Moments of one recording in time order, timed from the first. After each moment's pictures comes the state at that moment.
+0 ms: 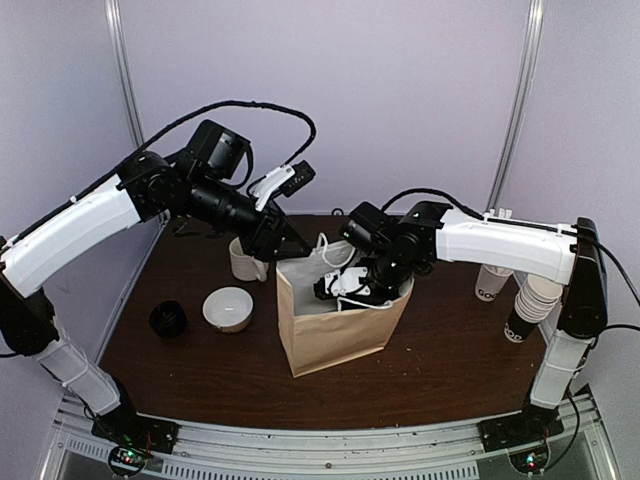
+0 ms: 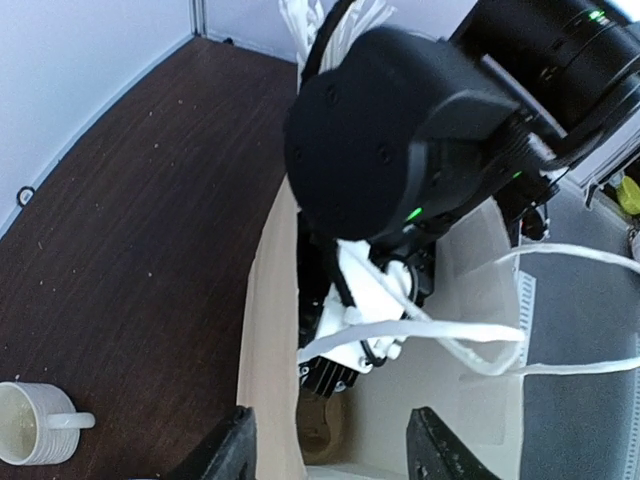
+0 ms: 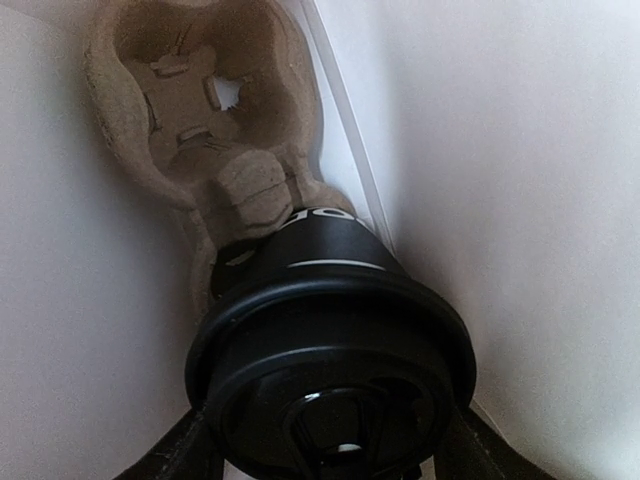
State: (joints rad) left arm -0.86 1.52 1.66 -0.81 0.41 0.08; right arm 0.93 1.80 1.56 -0.97 0.07 -0.70
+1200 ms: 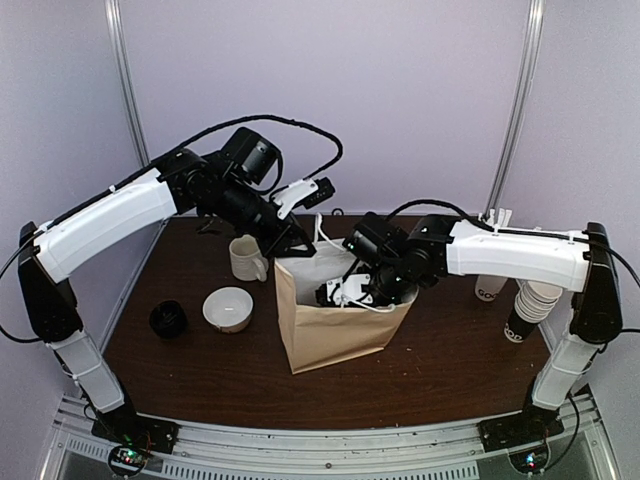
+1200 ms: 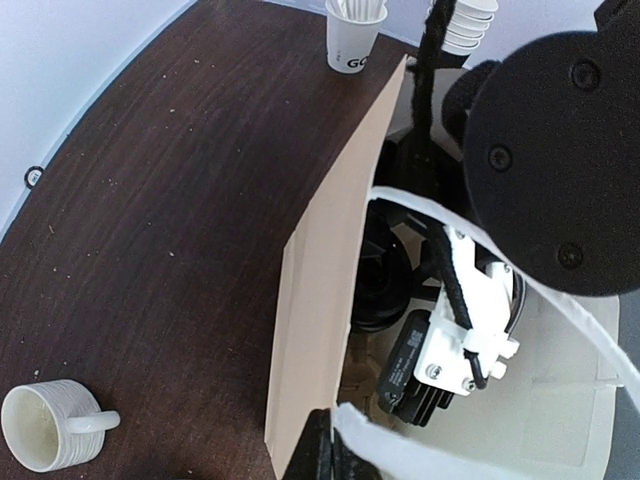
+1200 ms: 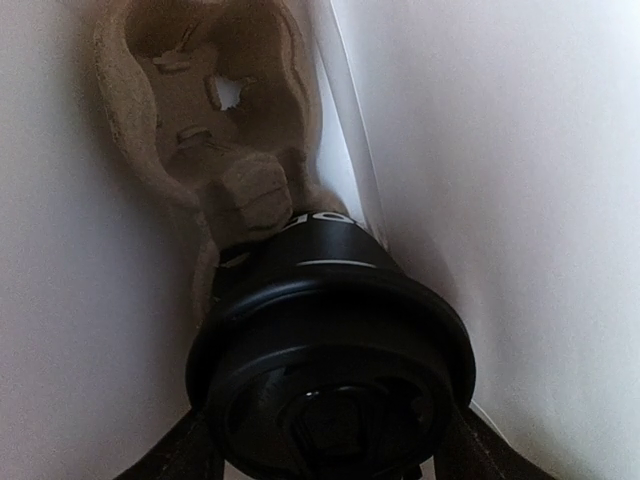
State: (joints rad) left arm -0.86 1.70 1.79 -0.93 0.32 0.17; right arm 0.98 1.72 1.44 -0.86 0.15 -0.69
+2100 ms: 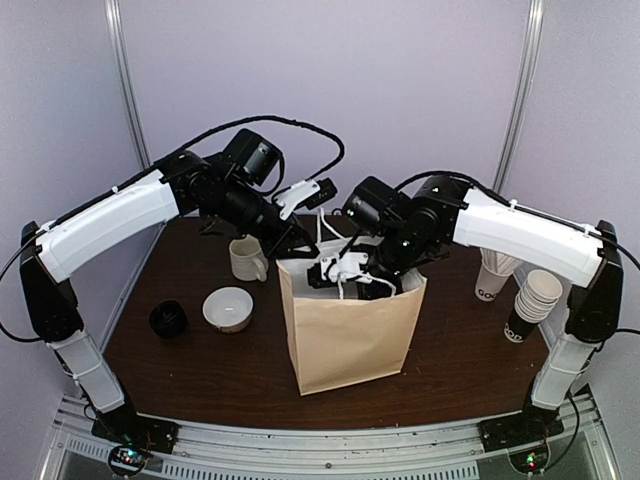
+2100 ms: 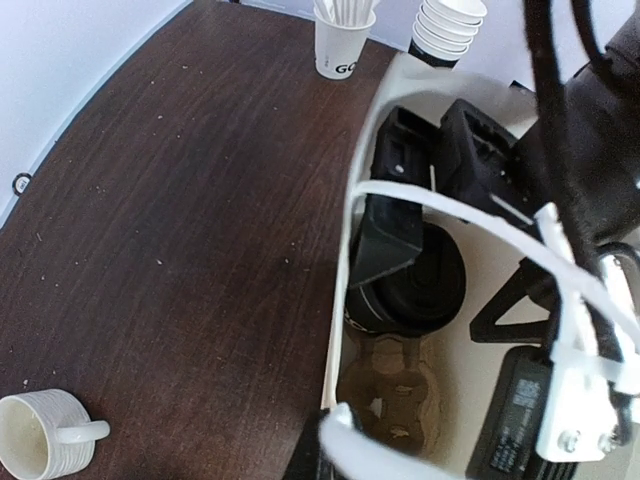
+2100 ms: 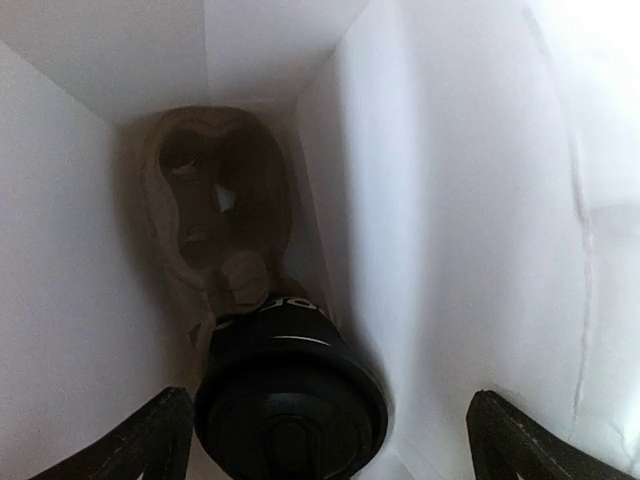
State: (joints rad) left arm -0.86 1.70 1.78 -0.90 0.35 0.17; right arm 0.98 1.74 1.71 -1.14 -0.05 -0.66
